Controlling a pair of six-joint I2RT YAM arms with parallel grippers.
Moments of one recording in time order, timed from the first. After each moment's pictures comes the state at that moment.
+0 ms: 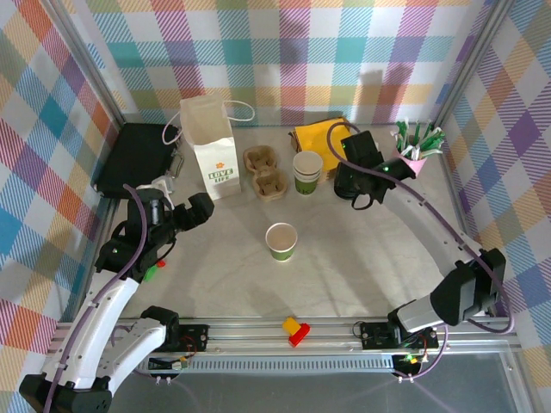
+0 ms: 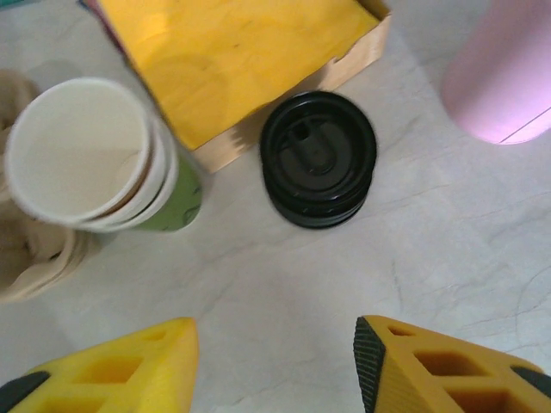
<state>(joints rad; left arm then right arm) -0.27 0.79 0.89 -0.66 0.04 -0.62 0.44 1.48 1.41 -0.87 0.28 0.53</state>
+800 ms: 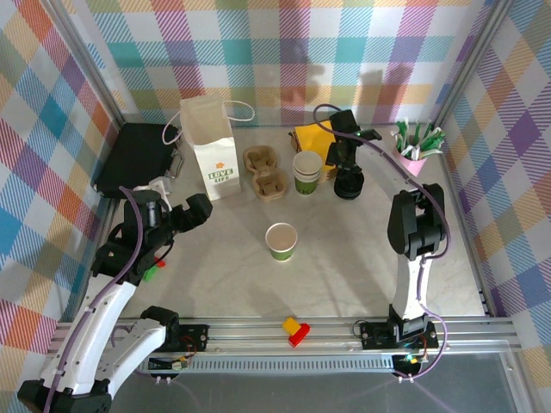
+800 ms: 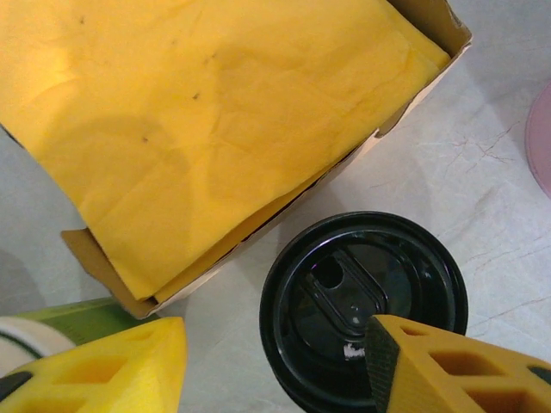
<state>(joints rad) -0.27 0.76 0.90 -0.69 0.04 -0.62 0.32 2.02 1.78 -0.82 0.23 0.52</state>
